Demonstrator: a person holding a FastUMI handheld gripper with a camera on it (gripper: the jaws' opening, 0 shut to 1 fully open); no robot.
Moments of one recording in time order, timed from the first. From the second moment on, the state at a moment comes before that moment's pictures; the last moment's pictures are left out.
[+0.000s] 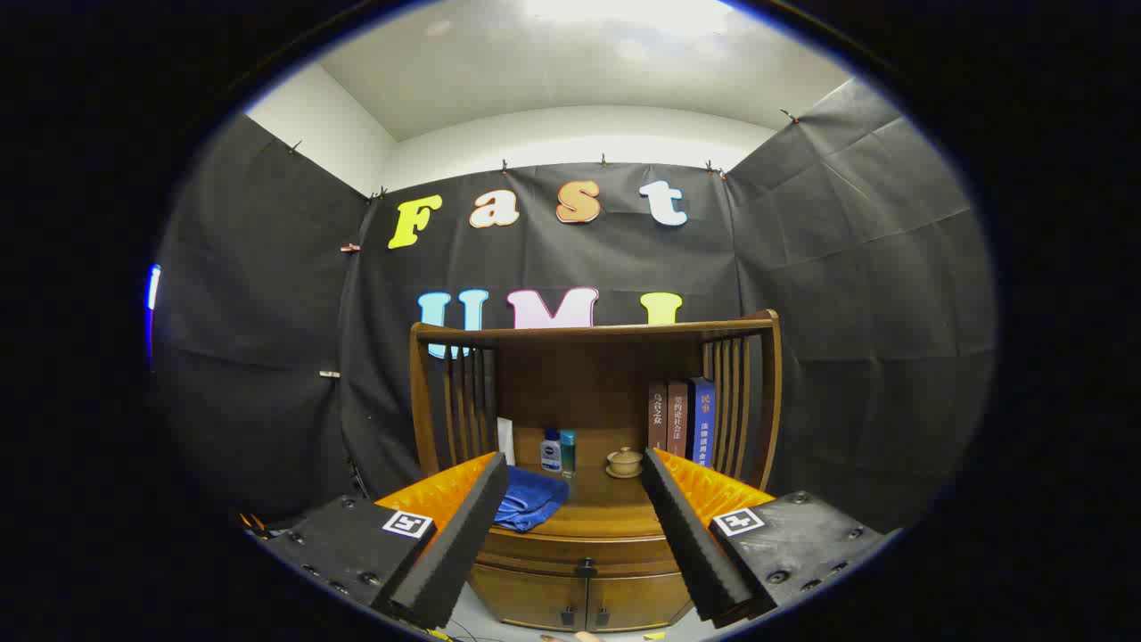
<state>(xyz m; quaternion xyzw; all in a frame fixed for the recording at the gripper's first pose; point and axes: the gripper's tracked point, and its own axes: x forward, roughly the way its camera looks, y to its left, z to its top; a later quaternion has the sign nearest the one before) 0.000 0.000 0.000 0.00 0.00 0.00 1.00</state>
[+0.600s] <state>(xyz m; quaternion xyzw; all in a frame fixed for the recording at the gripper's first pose) 0.004 -0.003 -0.003 0.02 -0.01 -0.01 1.00</state>
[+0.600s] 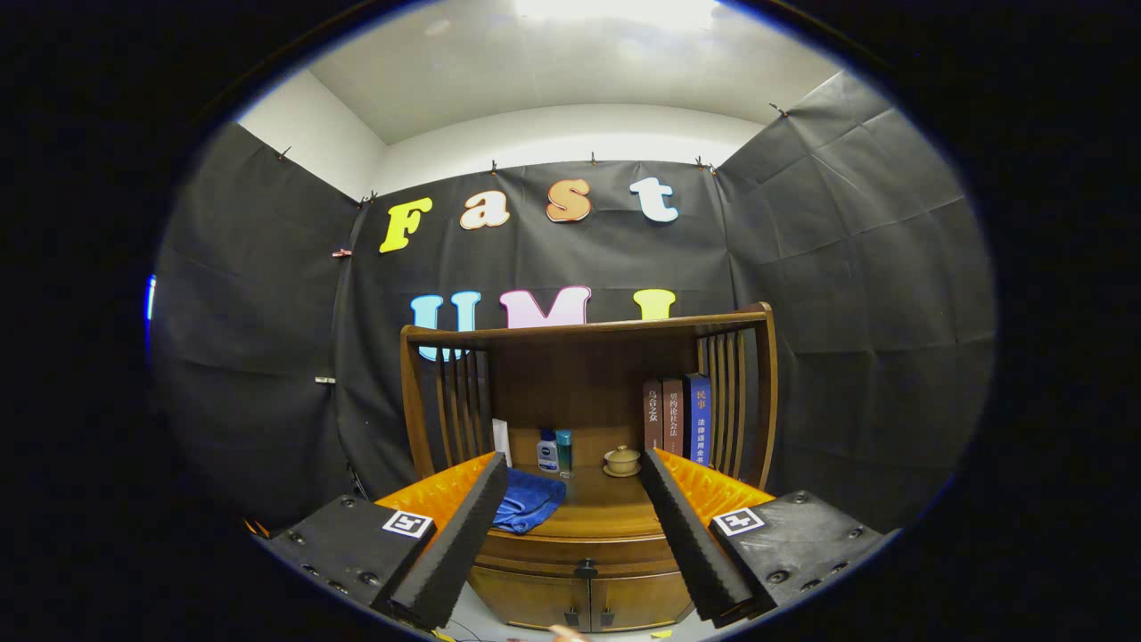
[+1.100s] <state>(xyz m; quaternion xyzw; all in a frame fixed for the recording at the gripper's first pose) 0.006 -0.006 -0.004 0.01 -0.01 -0.02 1.00</state>
